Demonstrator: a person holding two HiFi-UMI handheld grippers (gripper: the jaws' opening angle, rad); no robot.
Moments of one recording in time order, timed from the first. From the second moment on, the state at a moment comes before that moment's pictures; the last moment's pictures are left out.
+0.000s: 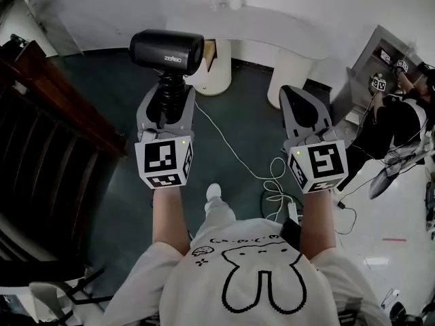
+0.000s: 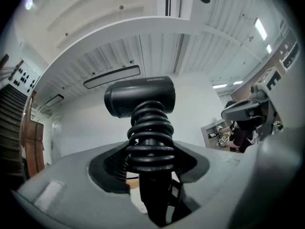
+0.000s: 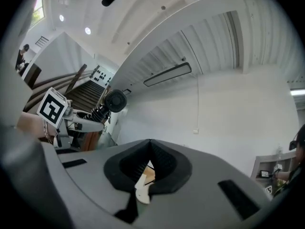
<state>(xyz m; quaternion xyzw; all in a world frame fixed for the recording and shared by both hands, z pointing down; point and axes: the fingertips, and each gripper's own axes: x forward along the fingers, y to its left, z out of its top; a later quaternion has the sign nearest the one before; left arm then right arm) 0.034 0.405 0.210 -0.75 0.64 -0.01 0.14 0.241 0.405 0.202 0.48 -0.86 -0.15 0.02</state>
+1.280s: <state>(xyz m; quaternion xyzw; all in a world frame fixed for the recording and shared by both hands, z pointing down) -0.126 0.117 0.223 -0.76 0.64 -0.04 0.11 0.087 0.123 0.217 0.48 -0.87 -0.10 0.01</state>
